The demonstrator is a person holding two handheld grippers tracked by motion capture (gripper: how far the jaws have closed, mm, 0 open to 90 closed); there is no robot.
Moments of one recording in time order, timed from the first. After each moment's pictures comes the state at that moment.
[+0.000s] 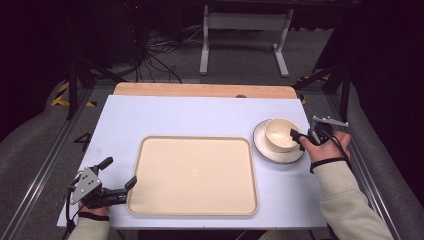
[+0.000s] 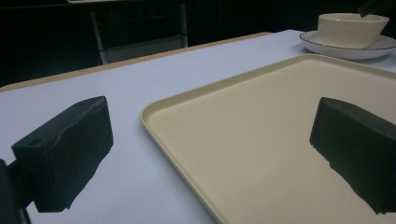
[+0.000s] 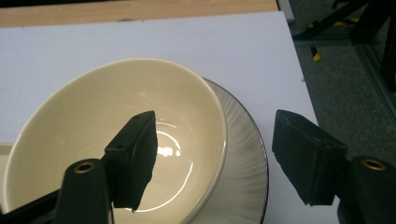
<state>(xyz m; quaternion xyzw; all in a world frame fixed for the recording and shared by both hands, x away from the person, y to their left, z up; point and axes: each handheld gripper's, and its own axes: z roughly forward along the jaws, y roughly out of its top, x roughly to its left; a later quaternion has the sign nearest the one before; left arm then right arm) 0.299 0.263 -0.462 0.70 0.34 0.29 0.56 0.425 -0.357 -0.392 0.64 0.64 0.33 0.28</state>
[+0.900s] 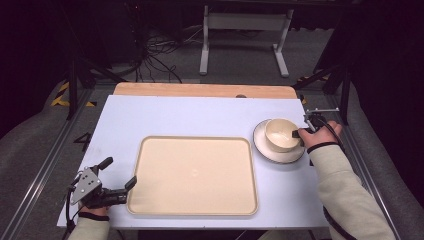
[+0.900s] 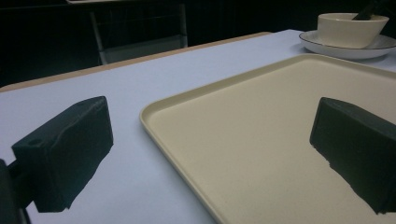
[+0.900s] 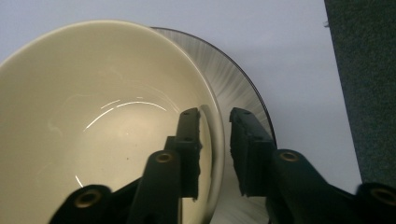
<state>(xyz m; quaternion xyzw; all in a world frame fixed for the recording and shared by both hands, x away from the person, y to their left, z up) 0.299 0.263 -0.462 0.70 0.34 0.29 0.56 0.467 -0.361 -0.395 0.70 0.66 0.24 0.16</state>
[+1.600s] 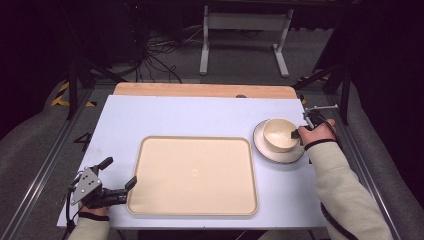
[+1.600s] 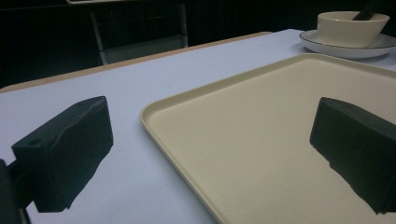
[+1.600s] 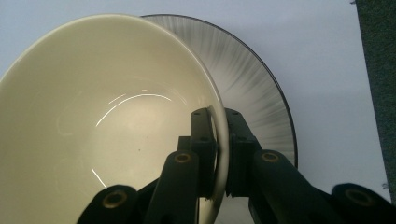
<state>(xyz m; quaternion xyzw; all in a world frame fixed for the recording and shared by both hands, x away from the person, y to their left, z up) 0.299 0.263 -0.462 0.70 0.34 0.29 0.56 0.471 -0.359 -0.390 0.71 0.66 0.23 0.12</state>
